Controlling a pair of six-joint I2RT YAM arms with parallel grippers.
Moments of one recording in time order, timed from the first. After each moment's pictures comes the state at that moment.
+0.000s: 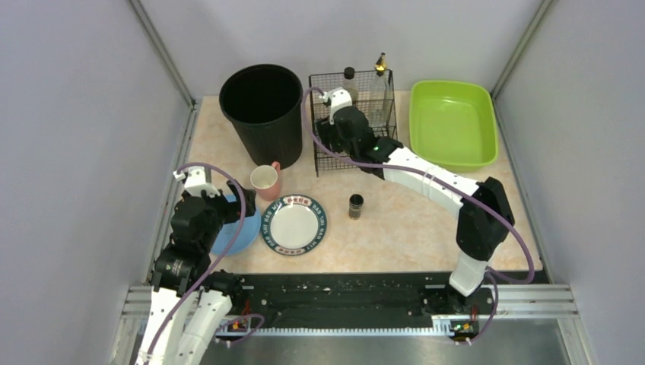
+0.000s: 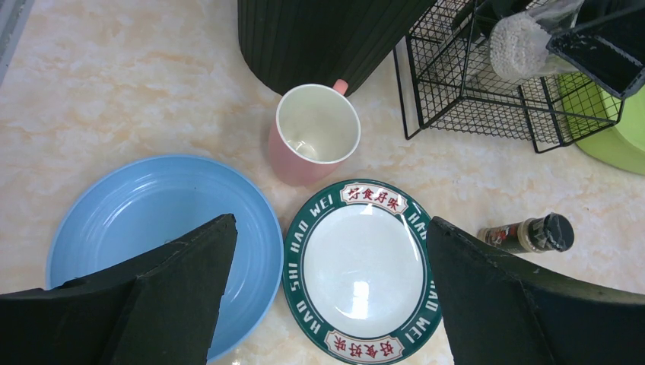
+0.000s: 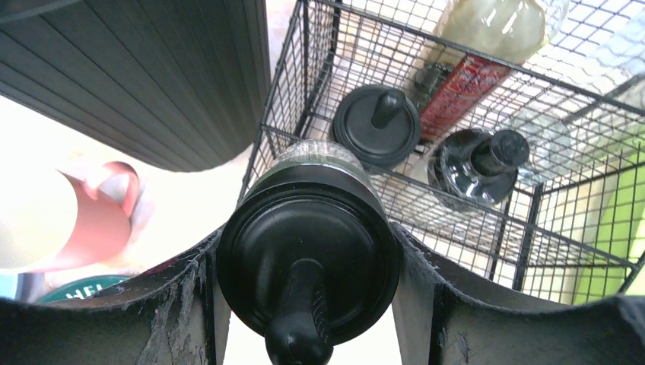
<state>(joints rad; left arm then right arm) -0.21 0.43 0.73 -0.62 -0.09 -0.39 0.78 1.77 1.52 -0.19 0.34 0.11</state>
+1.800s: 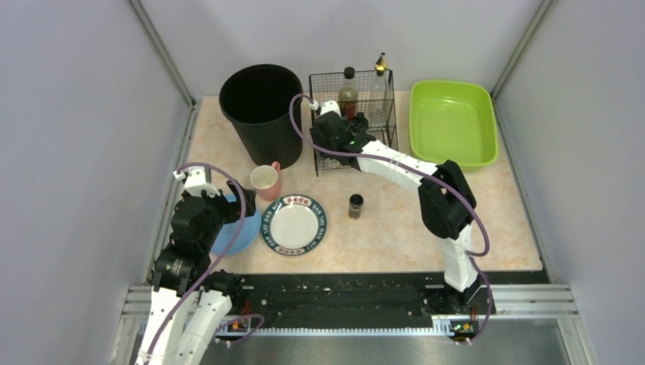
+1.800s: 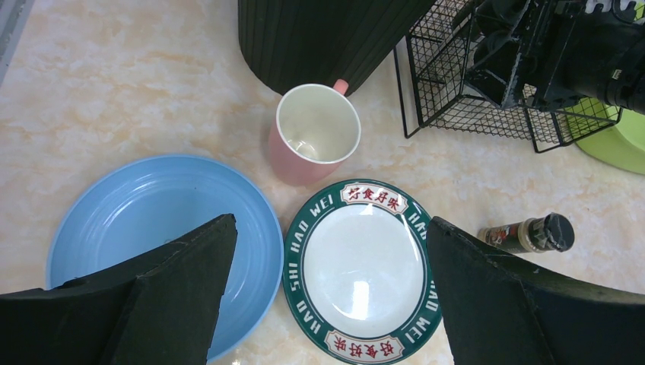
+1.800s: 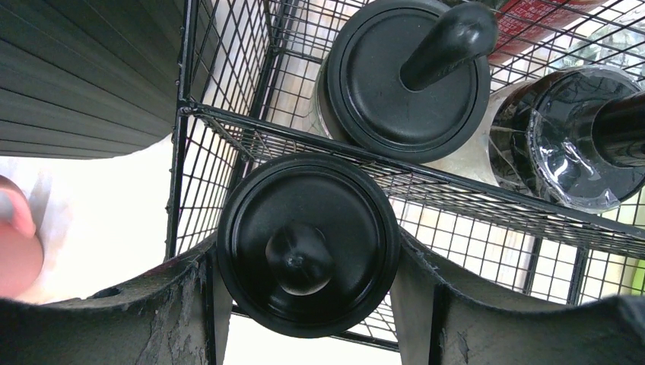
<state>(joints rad) -0.21 0.43 0.73 -0.62 -0.09 -0.39 0.76 2.04 1.69 -0.34 0.40 0.20</state>
